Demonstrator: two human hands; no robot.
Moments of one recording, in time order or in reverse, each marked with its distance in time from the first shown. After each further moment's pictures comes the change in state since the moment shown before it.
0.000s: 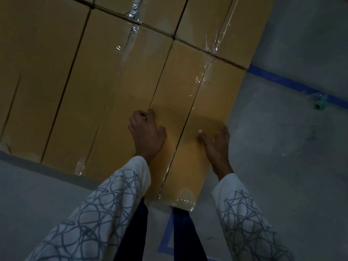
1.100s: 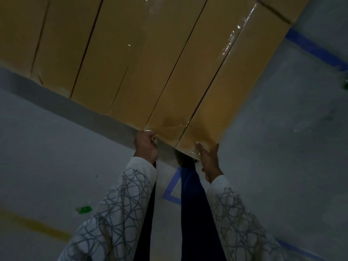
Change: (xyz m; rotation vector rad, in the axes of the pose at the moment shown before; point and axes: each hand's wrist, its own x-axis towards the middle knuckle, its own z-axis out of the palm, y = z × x) left_hand -0.148 -0.117 0.015 -1.362 -0.033 -1.342; right_hand -0.150 0.113 0.057 0.194 -0.180 0.452
